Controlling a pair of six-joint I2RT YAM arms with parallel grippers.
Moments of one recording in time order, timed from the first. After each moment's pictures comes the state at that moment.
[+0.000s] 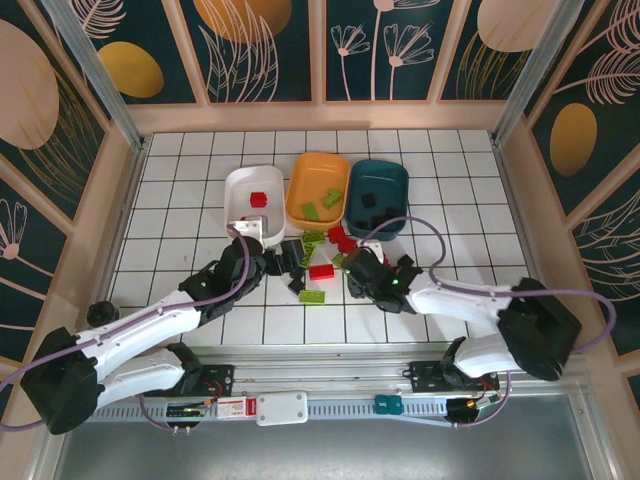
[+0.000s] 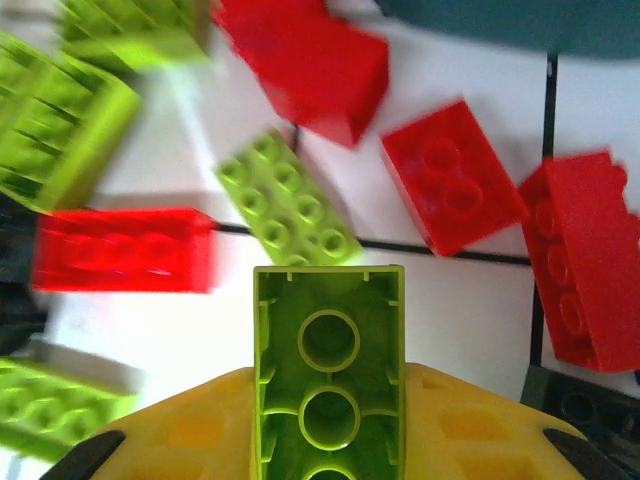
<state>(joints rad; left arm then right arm) -0.79 1.05 0.55 -0.01 -0.27 -0.68 0.95 1.26 0.66 -0.33 0.32 0.70</state>
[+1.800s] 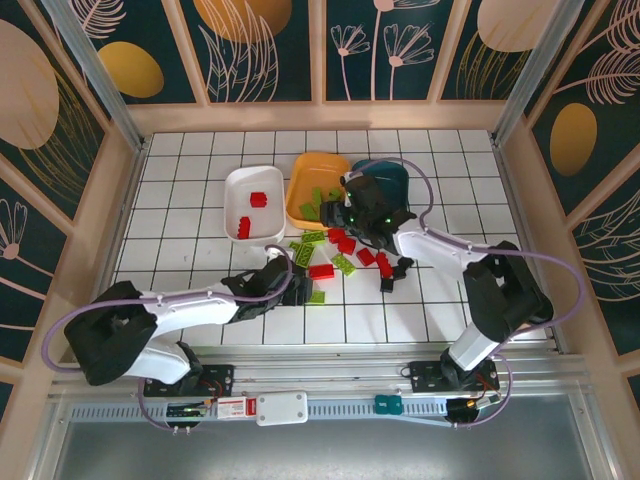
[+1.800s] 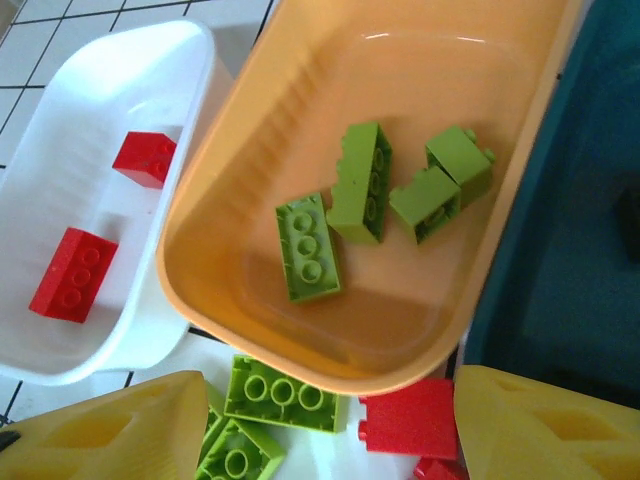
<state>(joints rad) -0.92 1.41 0.57 -0.08 -0.24 -0.67 0.66 1.60 1.04 -0.10 0.03 0.45</state>
